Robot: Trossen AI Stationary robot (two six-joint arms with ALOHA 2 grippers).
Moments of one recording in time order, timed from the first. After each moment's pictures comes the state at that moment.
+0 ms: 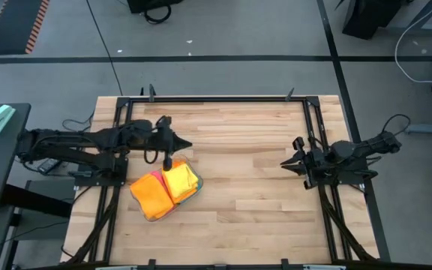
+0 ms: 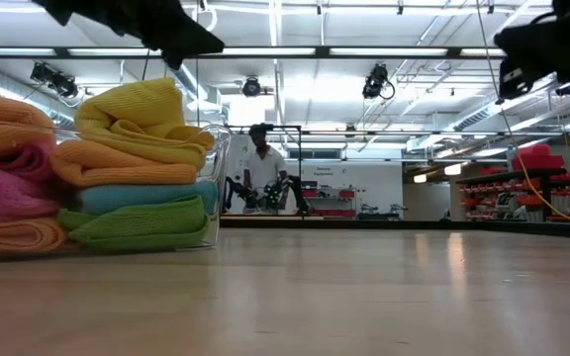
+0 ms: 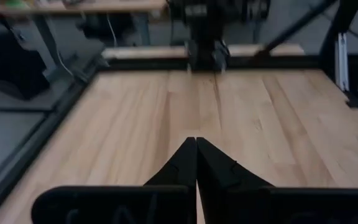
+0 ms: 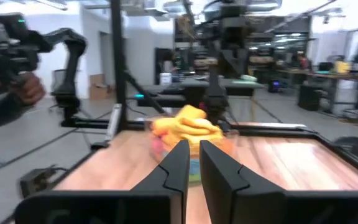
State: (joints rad) left arm 0.10 0.99 0.70 -0.02 -0.01 0.06; right arm 0.32 0.00 0.05 0.07 0.17 -0.03
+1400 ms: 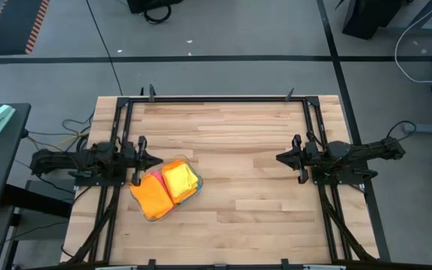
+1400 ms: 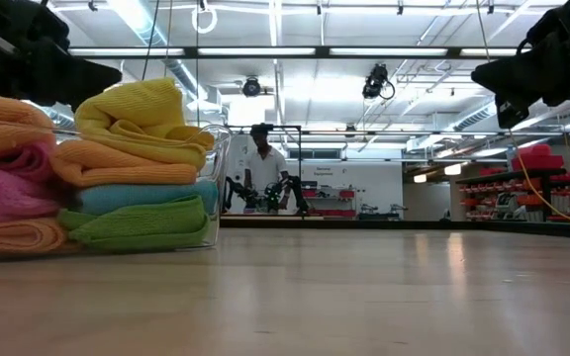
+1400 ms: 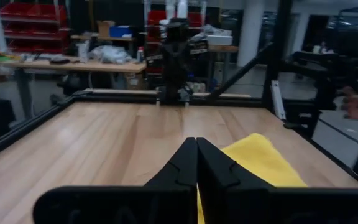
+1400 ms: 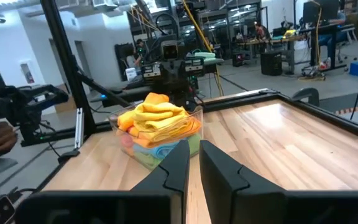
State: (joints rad) left arm -0.03 0.00 0.01 0.02 -0.04 -0.05; right arm 0.20 0.00 0.01 0.05 0.23 0.16
